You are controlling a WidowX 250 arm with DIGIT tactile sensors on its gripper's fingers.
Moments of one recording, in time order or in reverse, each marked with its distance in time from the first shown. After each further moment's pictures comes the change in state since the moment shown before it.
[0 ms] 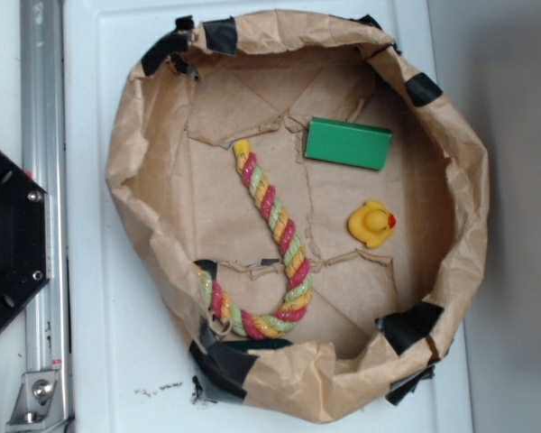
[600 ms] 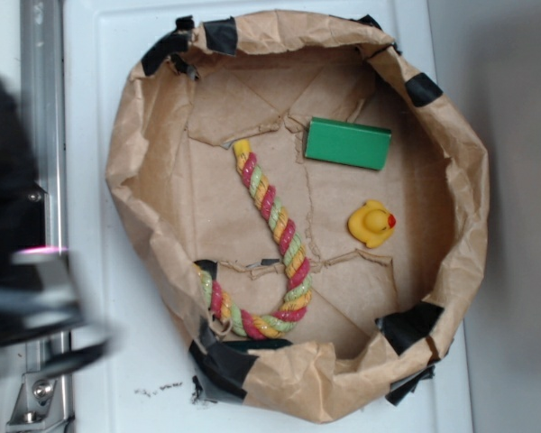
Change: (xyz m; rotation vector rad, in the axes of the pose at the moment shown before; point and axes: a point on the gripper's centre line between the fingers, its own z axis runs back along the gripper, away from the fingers) arm 0.045 0.000 -0.029 0.035 -0.069 0.264
